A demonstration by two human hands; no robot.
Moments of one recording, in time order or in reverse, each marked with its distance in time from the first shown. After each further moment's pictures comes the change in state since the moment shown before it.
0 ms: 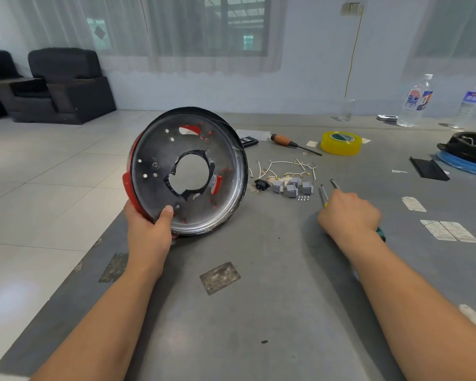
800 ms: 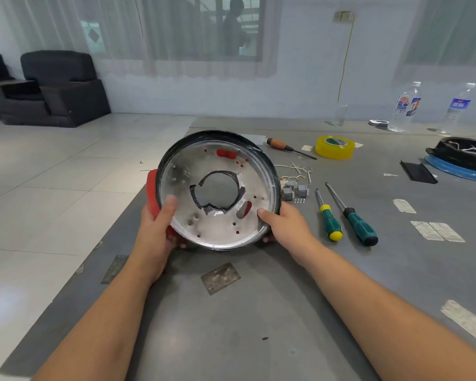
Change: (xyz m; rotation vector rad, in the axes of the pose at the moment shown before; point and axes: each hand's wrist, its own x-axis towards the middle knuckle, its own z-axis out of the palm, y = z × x) left_hand -0.009 0.021 0.000 -0.286 -0.335 -0.148; right_hand -0.052 -0.075 0.019 1.279 -0.363 -0.131
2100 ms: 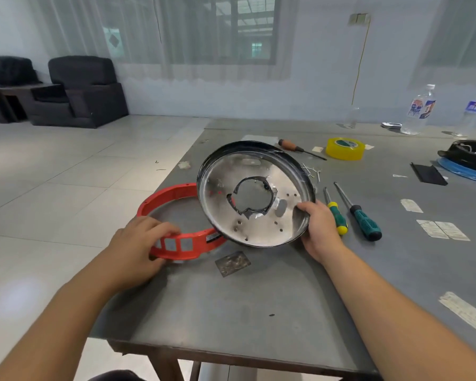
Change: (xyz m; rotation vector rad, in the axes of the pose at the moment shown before) left_hand -0.056 0.056 -0.081 1.546 -0.359 0.318; right_hand -0.005 0.014 -0.026 0.595 0.131 0.060
